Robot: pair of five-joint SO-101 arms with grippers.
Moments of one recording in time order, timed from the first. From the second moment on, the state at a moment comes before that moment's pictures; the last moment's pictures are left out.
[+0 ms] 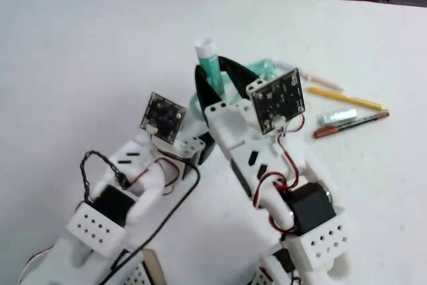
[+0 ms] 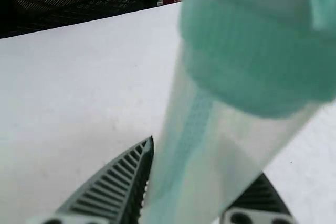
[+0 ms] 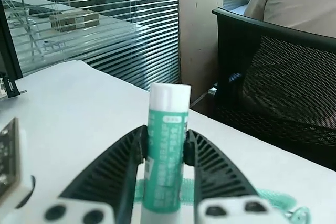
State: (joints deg) left arm 26.2 -63.4 70.9 29.0 2.0; right arm -30.9 -59.0 41.9 33.6 4.4
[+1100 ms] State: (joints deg) left arm 23.4 -63.4 71.1 28.2 2.0; right arm -31.6 -61.6 42.7 38.7 4.4
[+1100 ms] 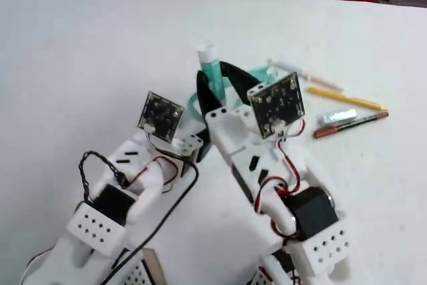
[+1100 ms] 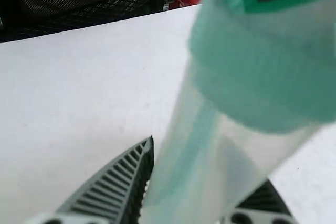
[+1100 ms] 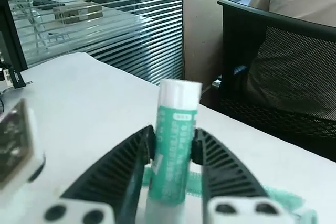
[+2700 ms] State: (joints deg) left arm 19.6 -63.4 75.3 19.3 2.2; right arm -0.6 -52.4 47.9 36.0 -7.9
